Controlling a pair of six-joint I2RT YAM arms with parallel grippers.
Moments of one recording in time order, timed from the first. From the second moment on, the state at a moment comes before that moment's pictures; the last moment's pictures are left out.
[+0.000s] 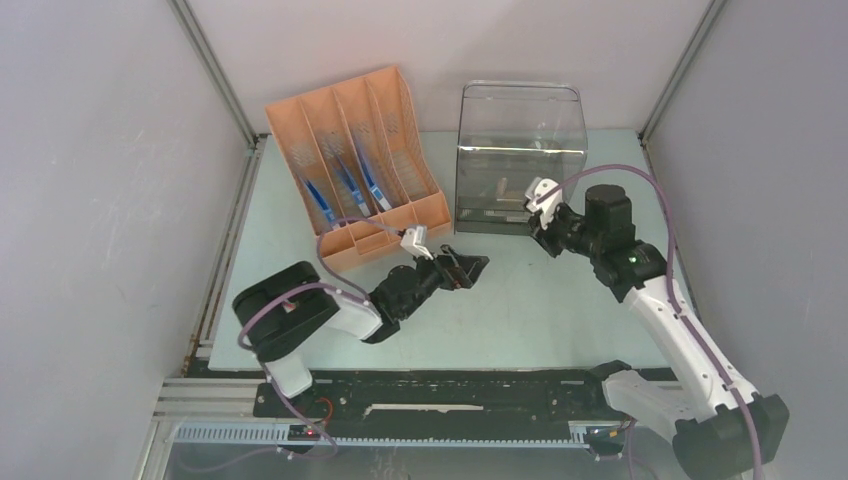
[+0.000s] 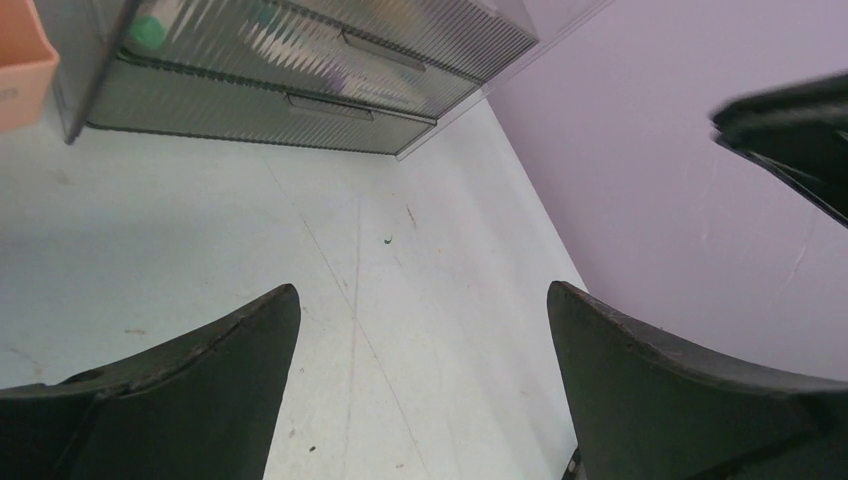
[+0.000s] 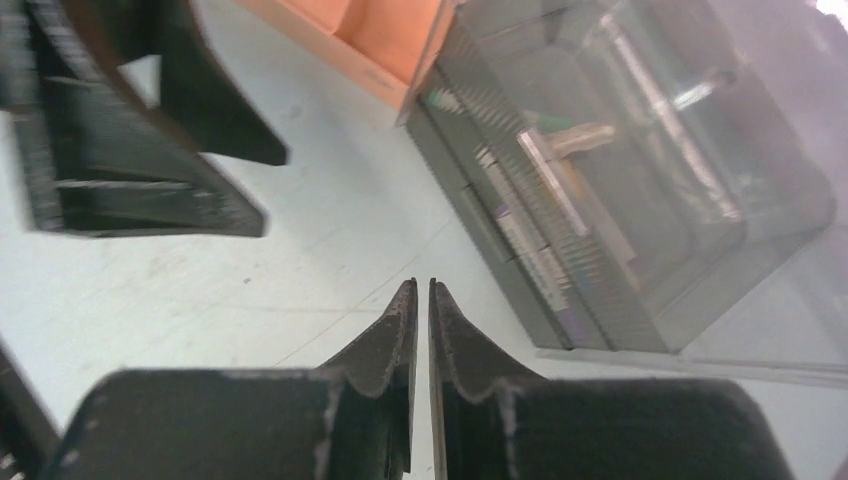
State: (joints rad) left arm -0.94 1.68 0.50 1.15 -0.22 -0.81; right arm 0.32 1.01 0.94 -0.40 -0.42 -0.52
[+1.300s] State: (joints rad) left arm -0.85 2.27 1.04 1.08 -0.39 -1.31; right arm 0.26 1.02 0.94 -0.55 -0.45 -0.53
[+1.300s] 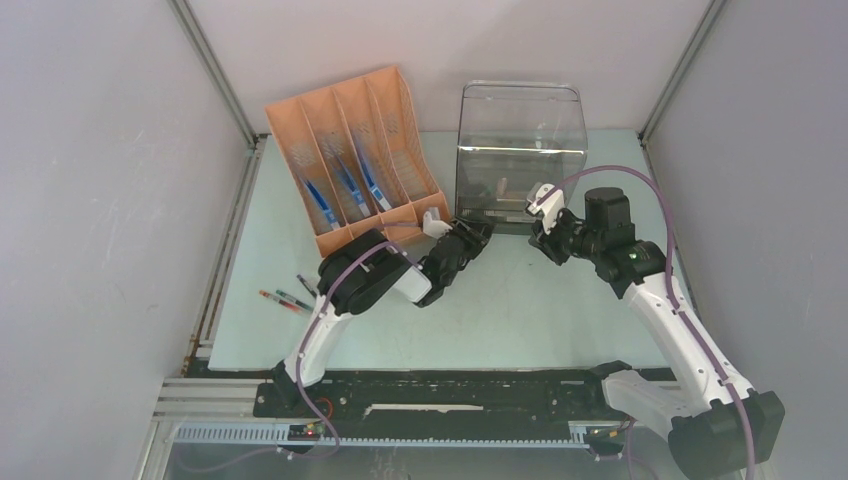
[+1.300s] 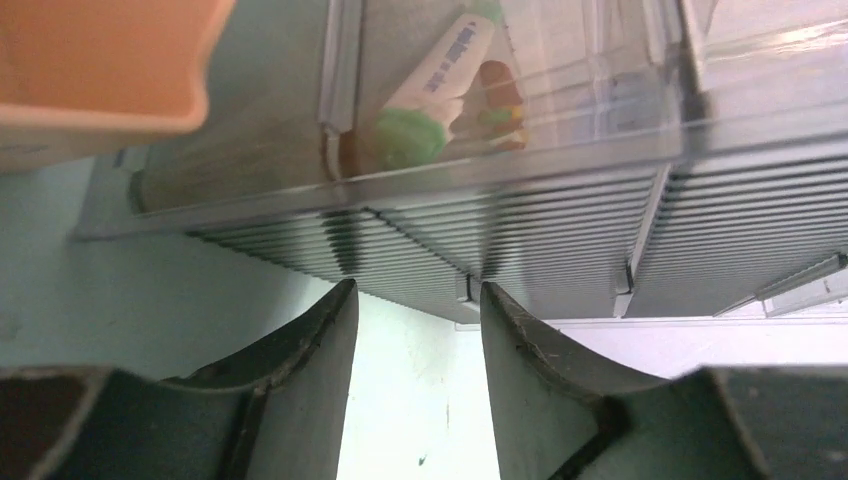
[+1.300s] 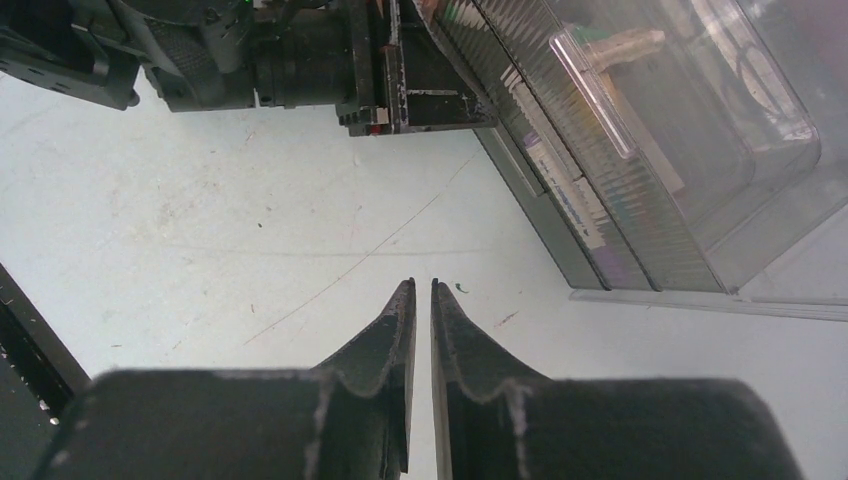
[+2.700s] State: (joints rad) left arm -0.90 2.26 0.80 1.41 -0.27 -1.42; right arm 0.26 1.02 0.94 -0.56 -0.45 -0.54
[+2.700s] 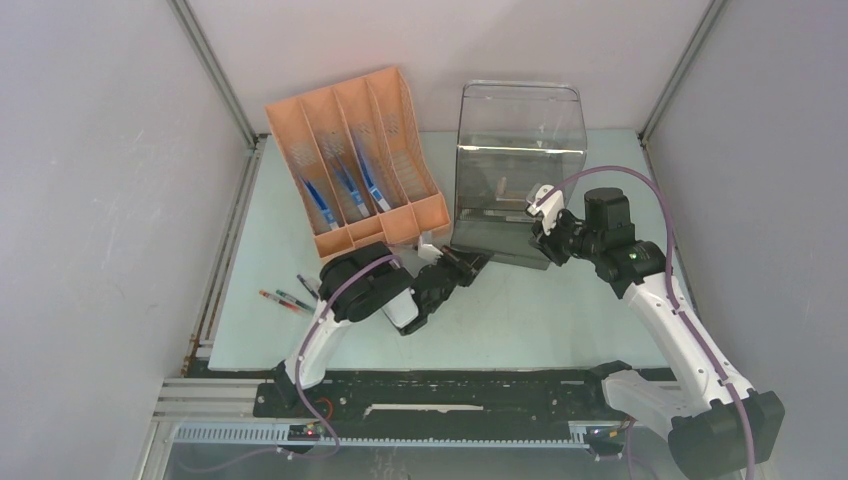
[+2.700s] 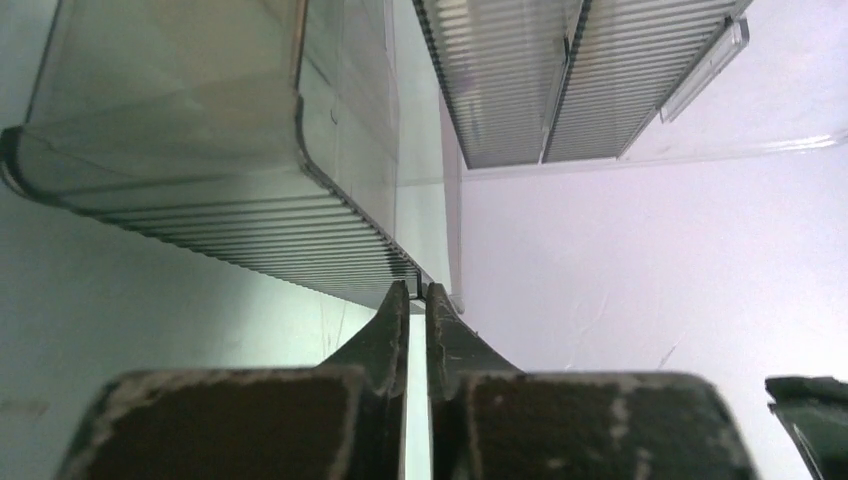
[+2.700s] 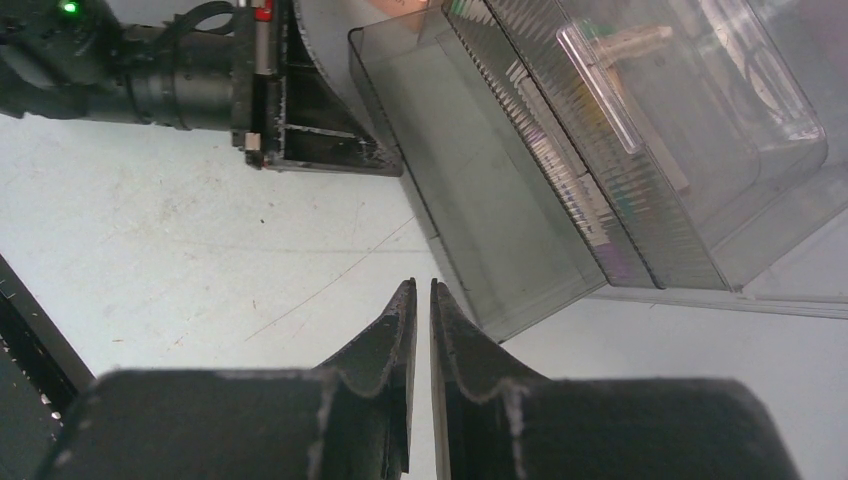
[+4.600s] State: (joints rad) left arm -0.95 1.28 0.19 0.87 -0.52 -0.91; right arm 0.26 1.03 0.94 -0.57 -0.45 -0.57
